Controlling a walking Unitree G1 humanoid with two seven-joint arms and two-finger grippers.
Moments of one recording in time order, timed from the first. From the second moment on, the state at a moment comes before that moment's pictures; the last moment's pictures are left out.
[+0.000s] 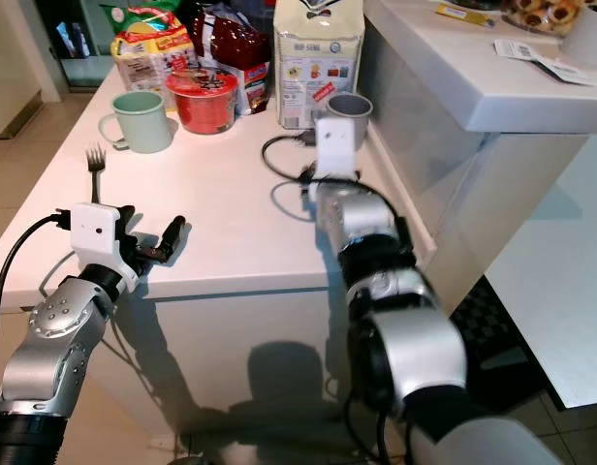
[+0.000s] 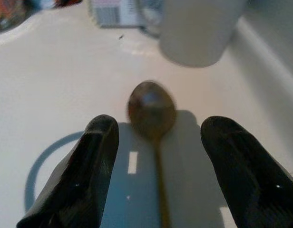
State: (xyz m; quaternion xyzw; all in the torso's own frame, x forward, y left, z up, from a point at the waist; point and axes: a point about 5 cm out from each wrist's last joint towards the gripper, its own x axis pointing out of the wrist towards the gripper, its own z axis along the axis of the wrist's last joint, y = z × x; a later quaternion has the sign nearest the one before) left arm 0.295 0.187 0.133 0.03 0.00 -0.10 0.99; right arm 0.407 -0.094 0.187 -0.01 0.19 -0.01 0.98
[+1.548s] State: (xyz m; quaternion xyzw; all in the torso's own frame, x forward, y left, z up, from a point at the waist) left arm 0.292 0.191 0.134 0.03 0.00 -0.09 1.00; right arm 0.402 -0.097 0.157 0.04 0.27 -0.01 0.96
